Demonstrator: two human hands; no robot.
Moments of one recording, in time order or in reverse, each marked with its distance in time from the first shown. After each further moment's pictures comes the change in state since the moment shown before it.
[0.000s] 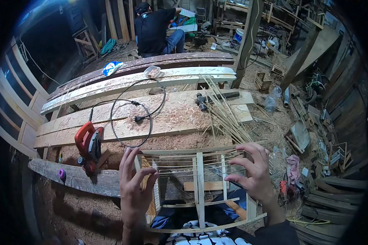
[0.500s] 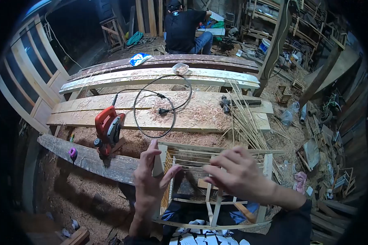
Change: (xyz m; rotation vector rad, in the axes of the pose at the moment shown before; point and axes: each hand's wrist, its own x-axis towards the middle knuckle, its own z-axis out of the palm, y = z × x) left_hand -0.017 -0.009 0.003 -0.359 0.160 -0.252; right_hand 0.066 -0.063 0.028 0.011 -0.188 -0.574
